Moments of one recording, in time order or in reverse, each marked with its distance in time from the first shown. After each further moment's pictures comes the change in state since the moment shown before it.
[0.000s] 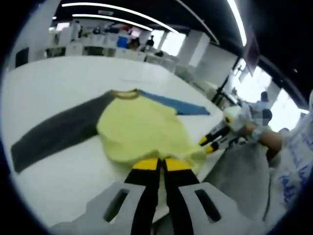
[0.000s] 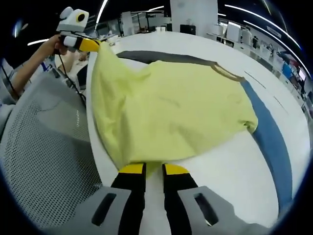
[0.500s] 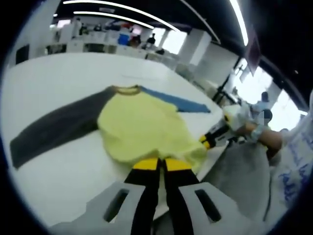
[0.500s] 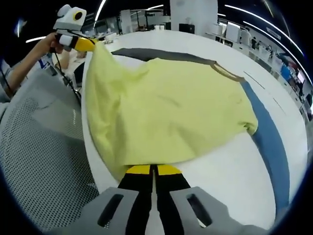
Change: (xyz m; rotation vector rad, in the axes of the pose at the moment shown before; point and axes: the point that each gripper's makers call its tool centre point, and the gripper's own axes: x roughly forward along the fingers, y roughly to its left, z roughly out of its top) left arm -0.001 -0.002 -0.009 -0.016 0.015 0.003; right arm 0.006 -0.006 -0.001 -0.027 0.015 -0.046
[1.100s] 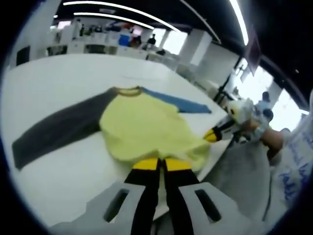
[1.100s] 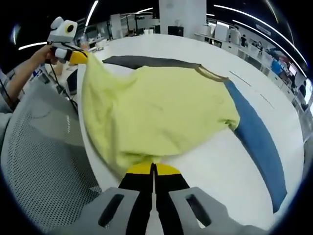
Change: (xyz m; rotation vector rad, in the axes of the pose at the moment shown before) left arm -0.005 0.002 0.006 0.012 -0.011 0.014; right arm -0.038 -0.018 0.006 0.066 -0.047 -0.075
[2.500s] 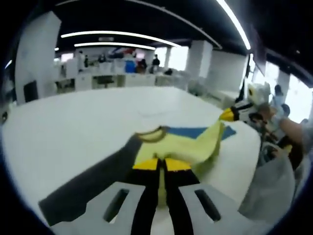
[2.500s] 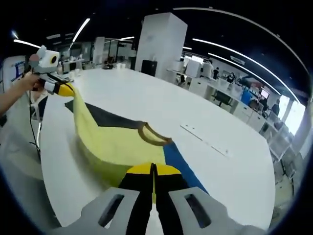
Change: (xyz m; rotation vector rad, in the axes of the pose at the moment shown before) left arm 0.035 0.072 0.121 0.178 -0.176 0.167; right arm -0.036 -0.143 0.145 -0.054 -0.267 -0.290
